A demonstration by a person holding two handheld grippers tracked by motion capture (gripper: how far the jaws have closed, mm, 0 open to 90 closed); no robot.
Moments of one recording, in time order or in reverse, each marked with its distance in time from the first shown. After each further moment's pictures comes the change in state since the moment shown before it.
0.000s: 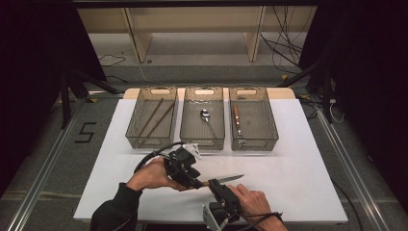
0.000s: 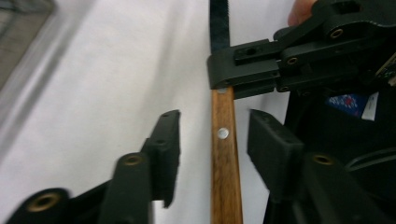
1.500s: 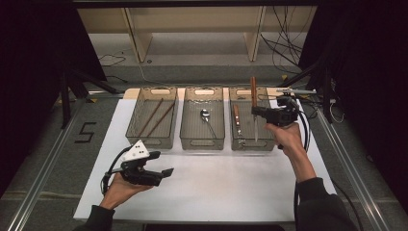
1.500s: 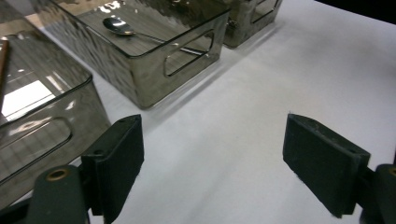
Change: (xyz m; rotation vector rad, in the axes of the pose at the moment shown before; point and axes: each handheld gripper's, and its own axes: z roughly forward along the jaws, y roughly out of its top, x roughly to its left) left arm 0.016 -0.111 -0.040 -0.507 0.363 -0.188; right arm -0.222 -0.179 0.064 -0.036 0.336 1.587
